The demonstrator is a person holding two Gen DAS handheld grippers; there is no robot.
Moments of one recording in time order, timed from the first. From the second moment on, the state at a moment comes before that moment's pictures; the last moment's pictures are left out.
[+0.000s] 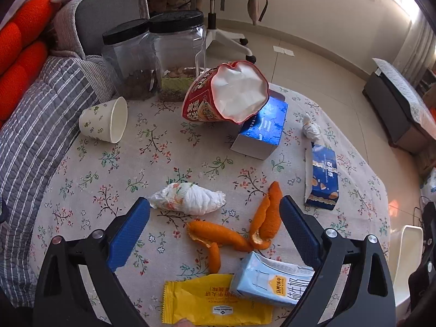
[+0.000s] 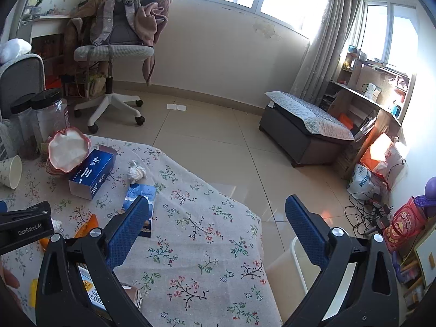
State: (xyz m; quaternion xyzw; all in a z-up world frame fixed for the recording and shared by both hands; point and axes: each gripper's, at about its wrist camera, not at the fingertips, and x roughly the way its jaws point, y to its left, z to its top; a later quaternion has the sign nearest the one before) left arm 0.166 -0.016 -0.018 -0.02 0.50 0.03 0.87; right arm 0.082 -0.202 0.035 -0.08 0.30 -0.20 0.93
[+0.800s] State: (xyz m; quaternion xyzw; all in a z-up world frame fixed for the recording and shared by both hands) left arm 0.216 0.010 -0.099 0.12 0.64 -0.11 0.75; right arm 0.140 -0.178 -0.030 -0.04 0.48 -0.01 0.88
